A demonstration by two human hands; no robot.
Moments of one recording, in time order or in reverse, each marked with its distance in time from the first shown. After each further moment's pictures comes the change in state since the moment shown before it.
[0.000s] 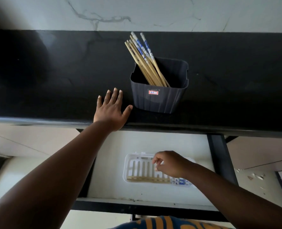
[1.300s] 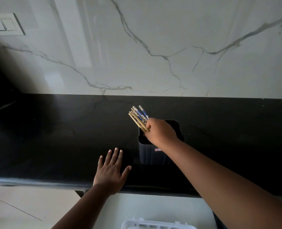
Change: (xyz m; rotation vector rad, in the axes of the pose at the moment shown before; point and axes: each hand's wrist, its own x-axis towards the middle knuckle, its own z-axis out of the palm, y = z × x) left_hand -0.002 -0.003 0.008 -0.002 -0.029 -0.016; right_hand 0.050 -0.148 -0.200 -0.249 0.776 -0.129
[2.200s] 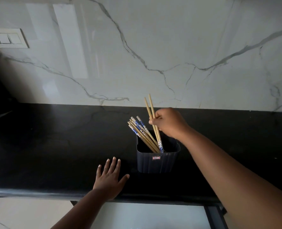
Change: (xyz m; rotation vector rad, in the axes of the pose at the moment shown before) left_hand 0.009 -0.001 -0.010 -0.111 -0.133 -0.029; right_hand -0.004 -0.012 -0.086 0.301 0.075 -0.023
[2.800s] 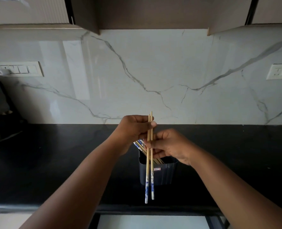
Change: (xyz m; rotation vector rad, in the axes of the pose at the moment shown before) left_hand -0.061 0.127 -0.247 -1.334 0.036 0.372; right_hand -0.072 -0.037 -0.023 0.669 -0.331 0.083
